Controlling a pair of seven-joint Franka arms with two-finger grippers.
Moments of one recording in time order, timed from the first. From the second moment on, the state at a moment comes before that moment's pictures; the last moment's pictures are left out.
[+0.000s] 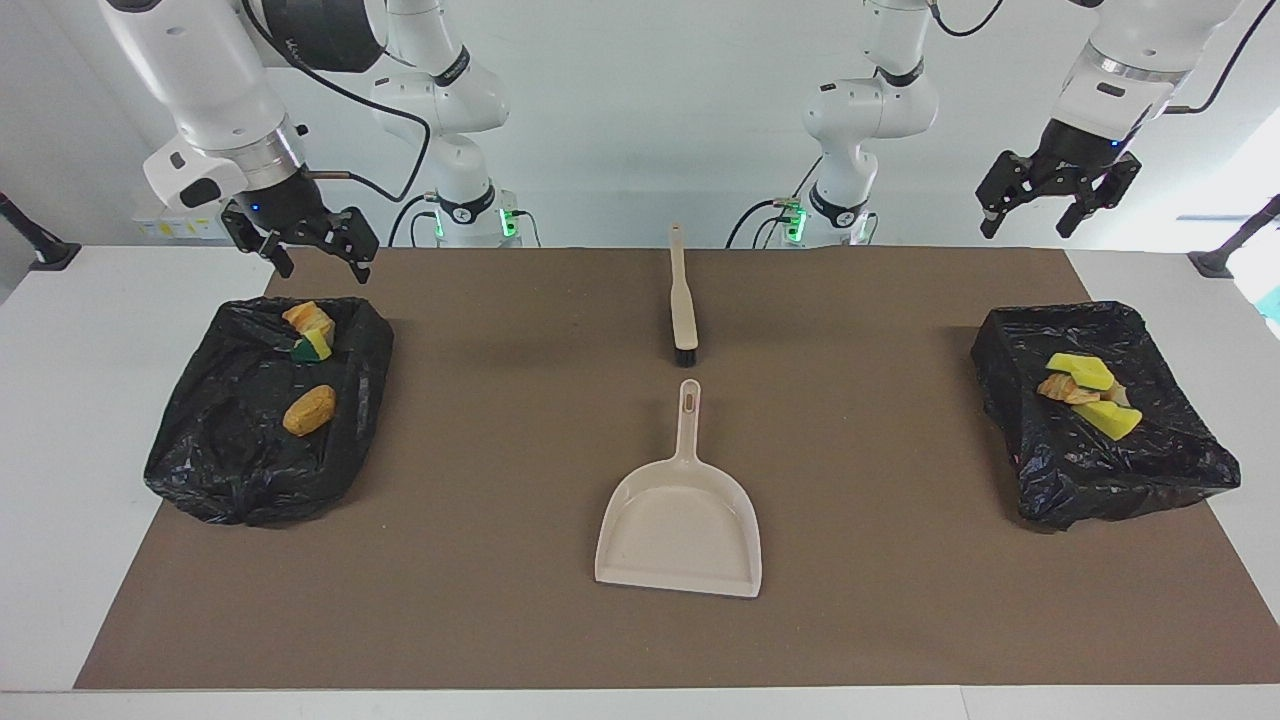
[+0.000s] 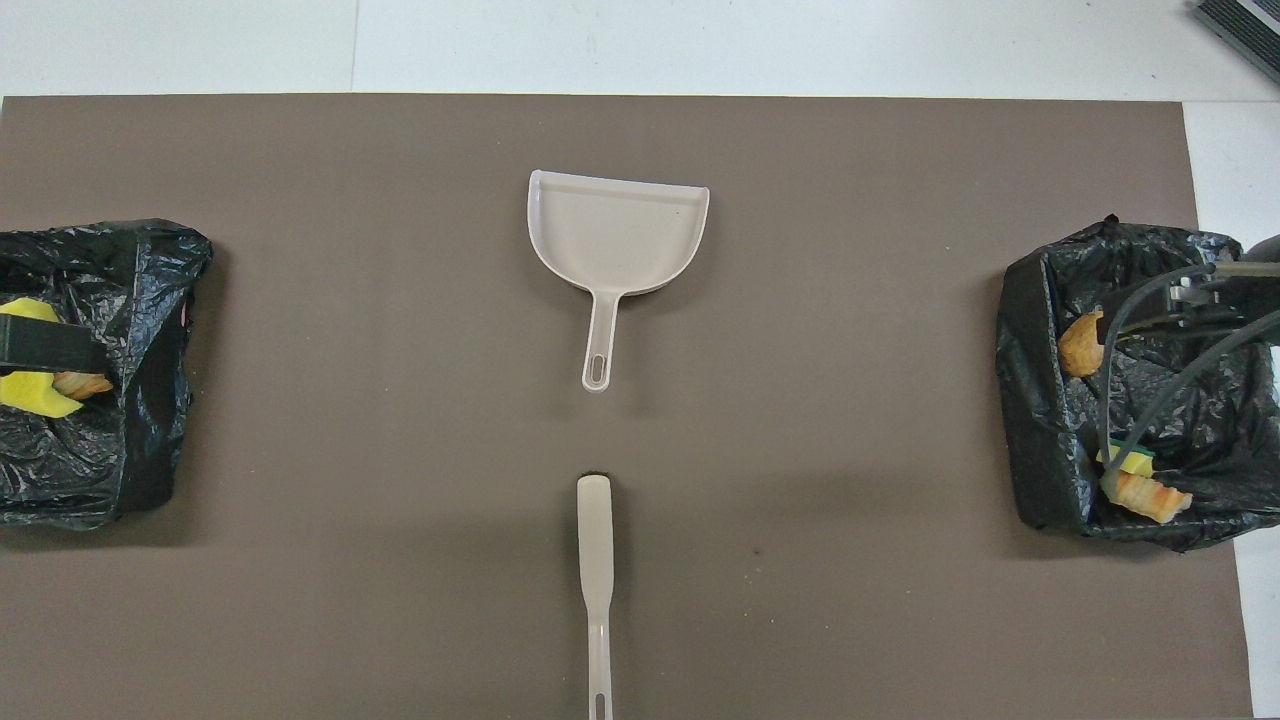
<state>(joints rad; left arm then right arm) 0.01 -0.12 -0.06 -1.59 -0.01 1.53 0.00 0.09 0.02 -0.11 -1.55 -0.02 1.53 0.08</state>
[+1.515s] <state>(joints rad) 0.01 -0.13 -0.07 -1.61 -0.01 1.51 0.00 0.09 0.02 -0.11 -1.55 -0.02 1.53 0.08</state>
